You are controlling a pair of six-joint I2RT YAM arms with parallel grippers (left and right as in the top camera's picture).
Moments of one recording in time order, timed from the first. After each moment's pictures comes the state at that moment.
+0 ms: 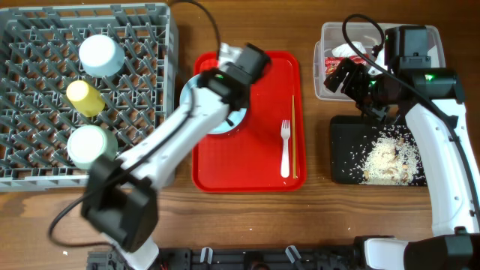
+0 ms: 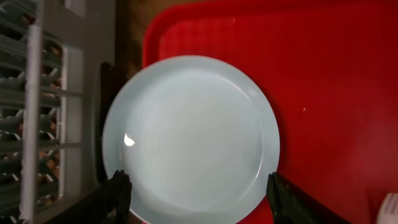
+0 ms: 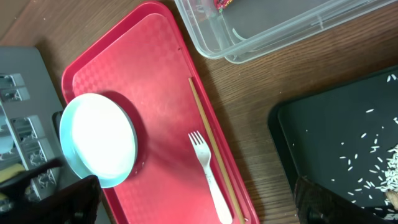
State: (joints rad) left arm -0.60 1.81 1.52 -0.86 -0.40 -0.46; right arm 0.03 1.49 1.42 -1.05 -0.25 0.55
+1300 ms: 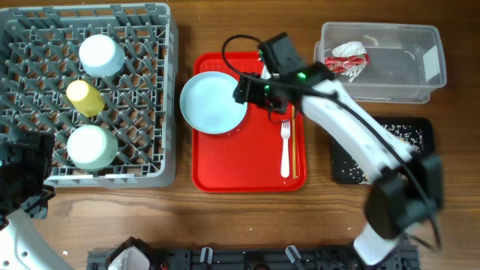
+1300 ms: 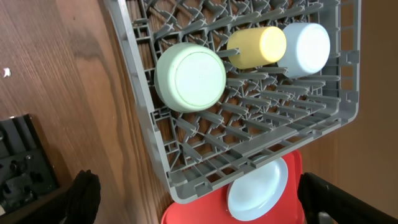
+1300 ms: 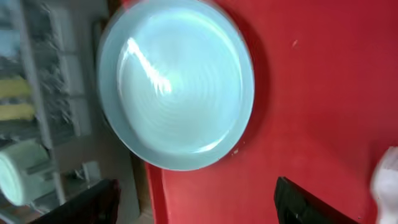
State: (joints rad) left arm 0.76 1.12 1.54 -1.52 0.18 -0.71; right arm 0.51 1.89 1.53 -0.77 -0.30 0.69
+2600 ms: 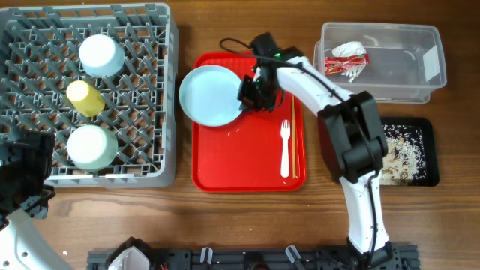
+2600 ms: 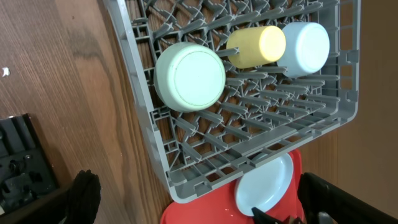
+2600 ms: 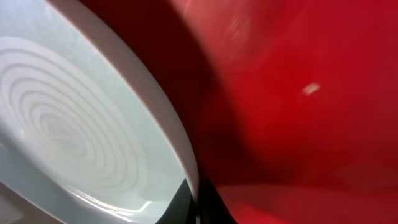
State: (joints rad) left arm 0.75 1.12 1.54 -1.52 0.18 -0.71; right arm 0.41 2.33 1.78 -0.85 -0.52 0.75
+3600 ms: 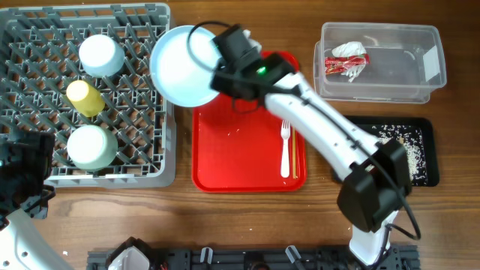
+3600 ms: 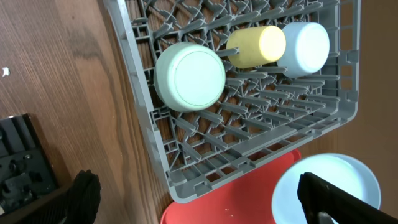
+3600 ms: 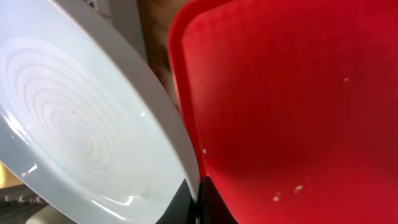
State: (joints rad) left arm 0.76 1.12 1.54 -1.52 0.18 -0.71; right arm 0.70 1.98 1.78 -0.77 0.05 0.95
